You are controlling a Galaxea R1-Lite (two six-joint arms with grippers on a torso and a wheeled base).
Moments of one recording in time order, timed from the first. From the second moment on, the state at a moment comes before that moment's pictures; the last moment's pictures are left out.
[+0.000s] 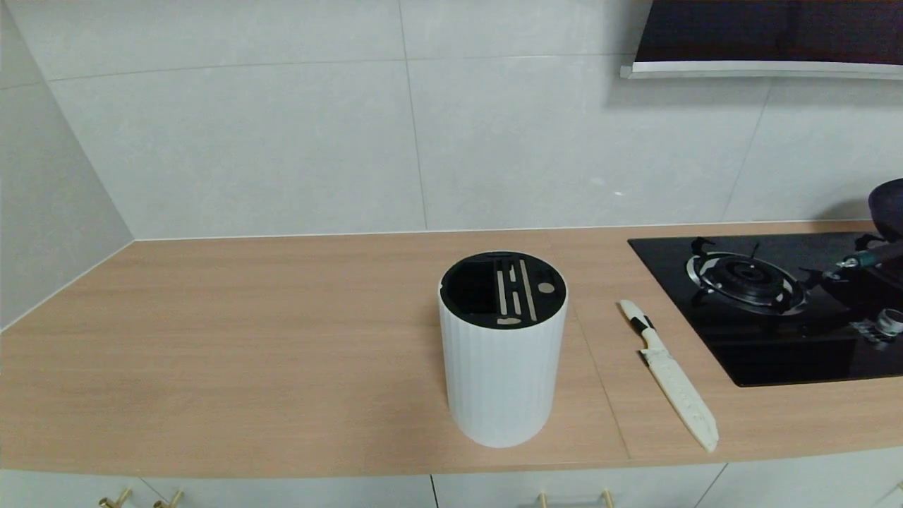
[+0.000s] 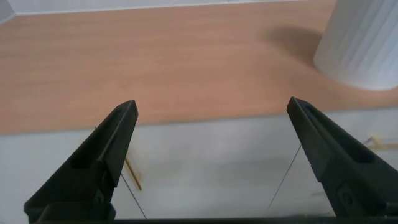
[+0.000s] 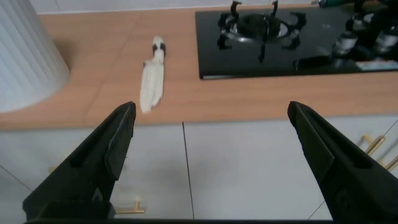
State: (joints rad) left arm 0.00 0.00 0.00 0.00 -0.05 0.01; right arm 0.00 0.00 0.00 0.00 -0.02 0.01
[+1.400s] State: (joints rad) left arm 0.00 0.00 0.00 0.00 -0.05 0.01; right arm 0.00 0.00 0.00 0.00 -0.02 0.01
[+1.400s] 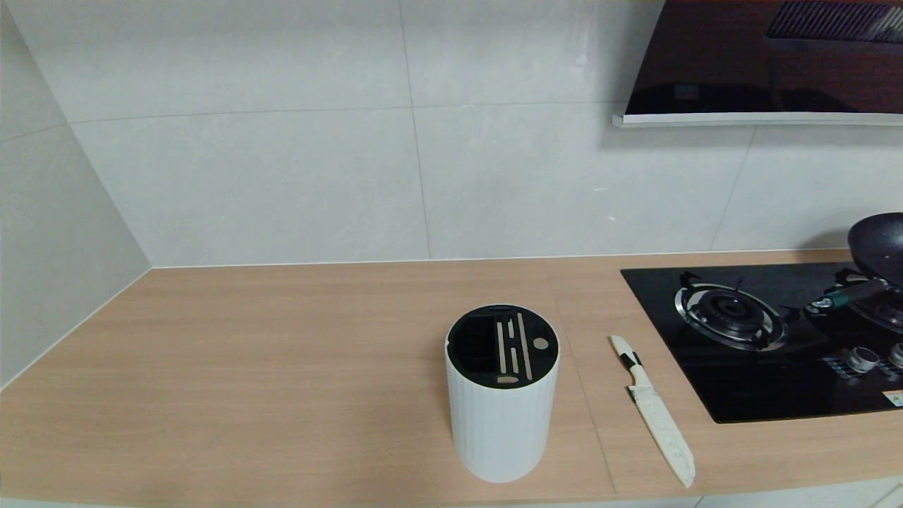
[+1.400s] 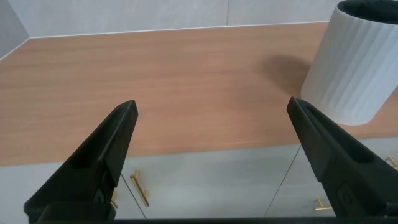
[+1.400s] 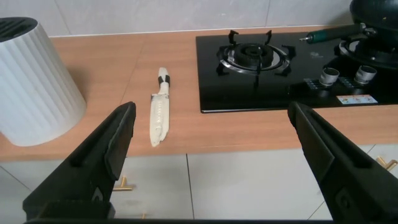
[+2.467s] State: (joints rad) left arm 0.00 0.00 0.00 0.00 -0.05 0.01; right arm 0.06 0.77 -0.40 -0.14 0.18 0.06
